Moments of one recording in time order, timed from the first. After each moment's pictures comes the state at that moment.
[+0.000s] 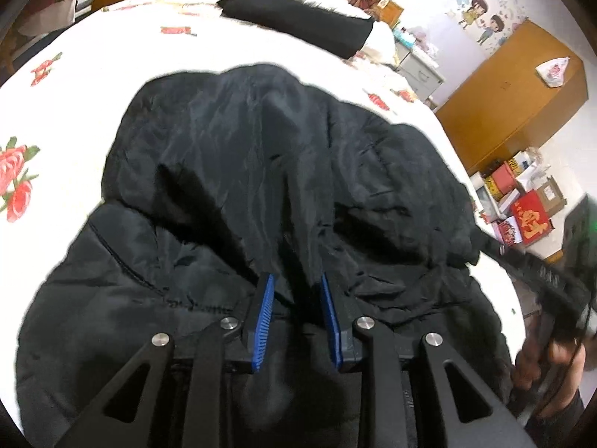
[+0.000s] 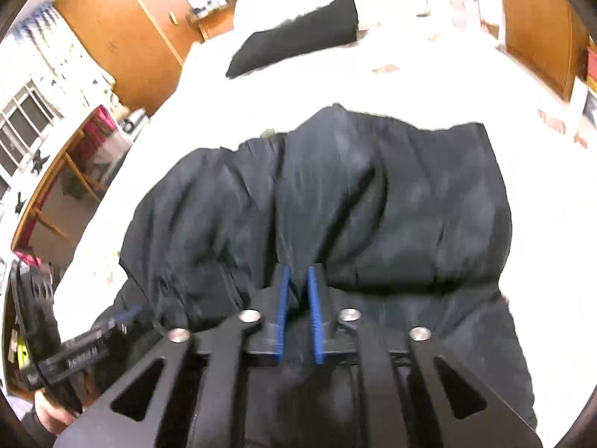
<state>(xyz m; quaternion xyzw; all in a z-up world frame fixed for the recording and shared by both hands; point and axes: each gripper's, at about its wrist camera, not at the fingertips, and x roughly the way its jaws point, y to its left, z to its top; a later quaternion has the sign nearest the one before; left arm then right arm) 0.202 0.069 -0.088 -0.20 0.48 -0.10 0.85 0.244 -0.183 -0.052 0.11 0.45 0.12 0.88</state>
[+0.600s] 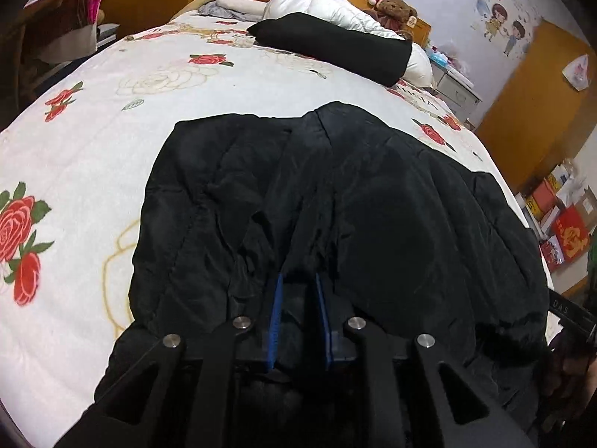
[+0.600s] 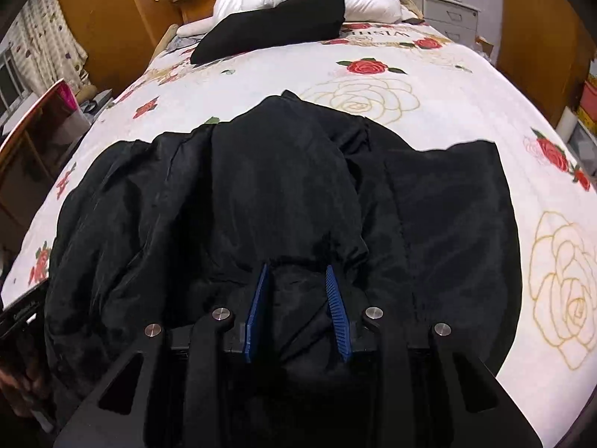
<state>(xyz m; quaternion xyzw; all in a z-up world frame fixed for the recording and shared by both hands) 0.267 0.103 -0.130 -0.16 0.45 -0.01 0.88 0.297 -0.209 -0.113 0.04 0.47 0.07 0.88</state>
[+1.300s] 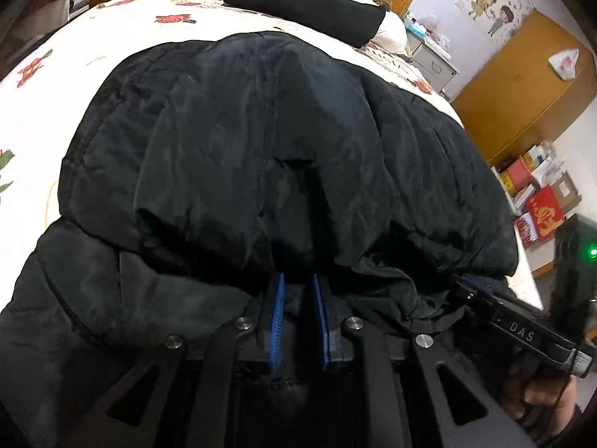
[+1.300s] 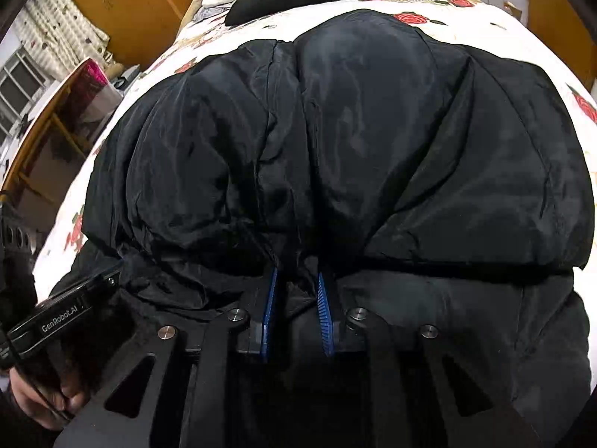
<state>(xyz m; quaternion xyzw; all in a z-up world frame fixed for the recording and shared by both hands) 0.254 0.053 -0.141 -0.17 0.50 -0.08 0.85 0.258 -0.161 -0.130 0.06 0.53 0.13 0.84</state>
